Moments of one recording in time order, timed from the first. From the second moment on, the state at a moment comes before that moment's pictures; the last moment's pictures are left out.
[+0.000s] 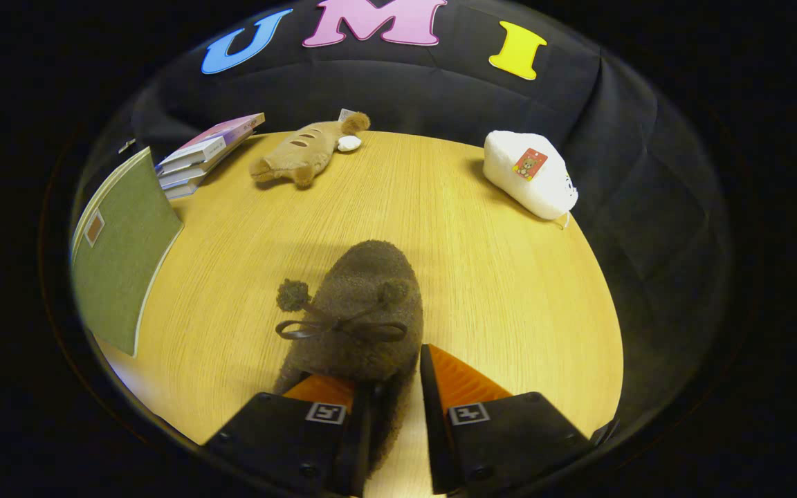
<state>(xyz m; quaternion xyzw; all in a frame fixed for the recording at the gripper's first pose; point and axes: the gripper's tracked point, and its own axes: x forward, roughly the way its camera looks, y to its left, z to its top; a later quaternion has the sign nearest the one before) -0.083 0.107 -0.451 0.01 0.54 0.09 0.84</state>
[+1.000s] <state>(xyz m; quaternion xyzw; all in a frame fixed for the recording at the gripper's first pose) -0.011 0.273 -0.182 0.11 0.45 0.18 0.87</state>
